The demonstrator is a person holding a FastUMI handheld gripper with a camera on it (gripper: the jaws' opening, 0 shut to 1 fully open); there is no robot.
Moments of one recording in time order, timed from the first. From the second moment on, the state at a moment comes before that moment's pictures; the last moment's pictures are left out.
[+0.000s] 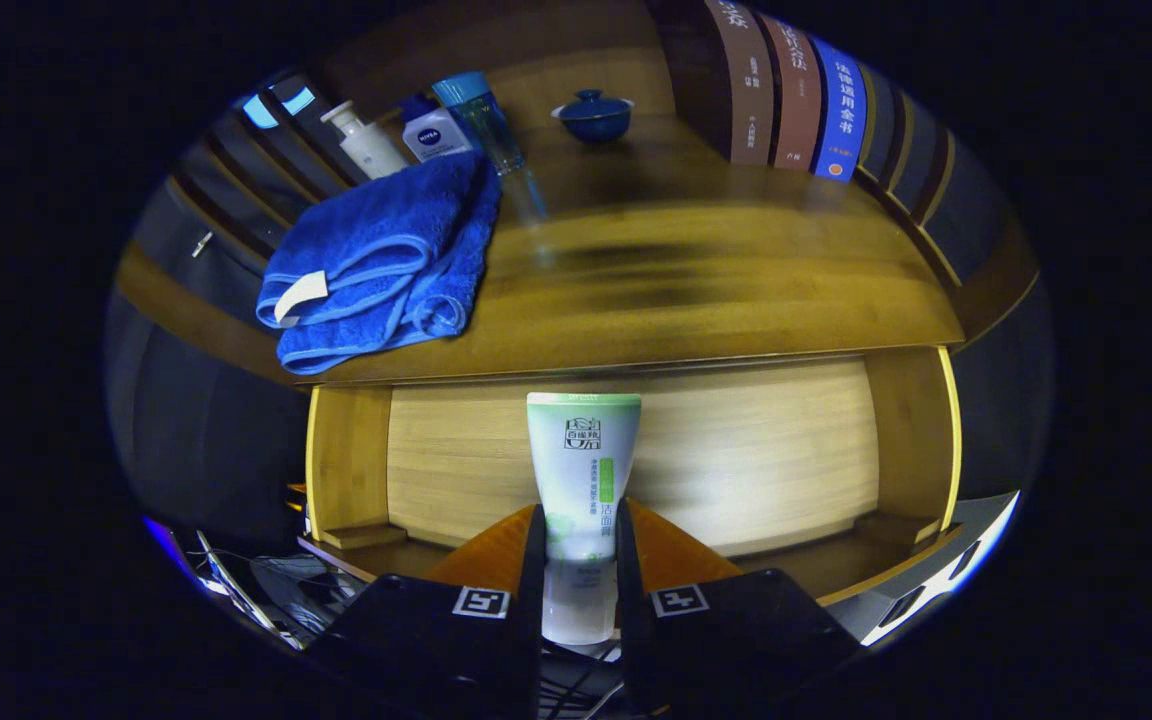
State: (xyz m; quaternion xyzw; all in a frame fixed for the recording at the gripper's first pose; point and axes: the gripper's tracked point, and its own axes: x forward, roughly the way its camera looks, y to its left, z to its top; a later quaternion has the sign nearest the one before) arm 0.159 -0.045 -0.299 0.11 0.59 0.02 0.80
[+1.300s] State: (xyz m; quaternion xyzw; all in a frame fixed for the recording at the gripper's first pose) arm 0.319 -0.068 -0.308 0.05 0.58 -0.04 0.81
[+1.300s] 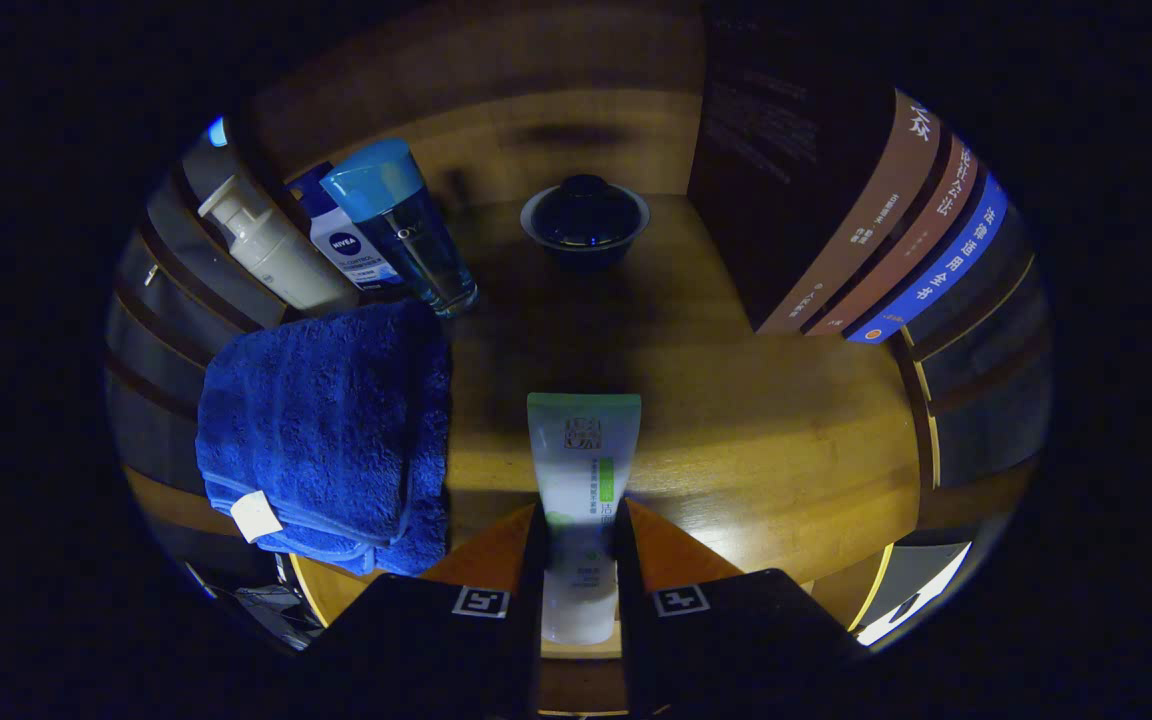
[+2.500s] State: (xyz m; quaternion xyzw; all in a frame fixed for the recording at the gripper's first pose) arm 0.159 -0.016 -0.182 0.04 0.26 0.07 0.96
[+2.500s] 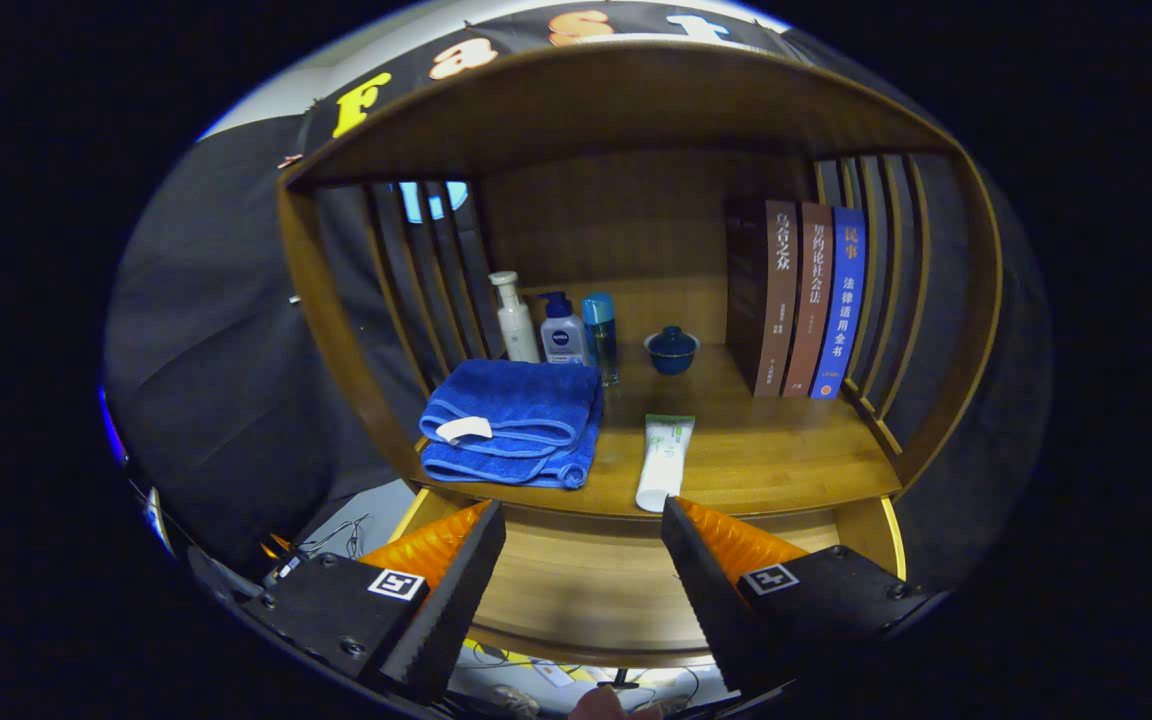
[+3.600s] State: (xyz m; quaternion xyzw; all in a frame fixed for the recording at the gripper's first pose) arm 0.042 -0.036 -0.331 0.01 0.12 -0.02 0.99
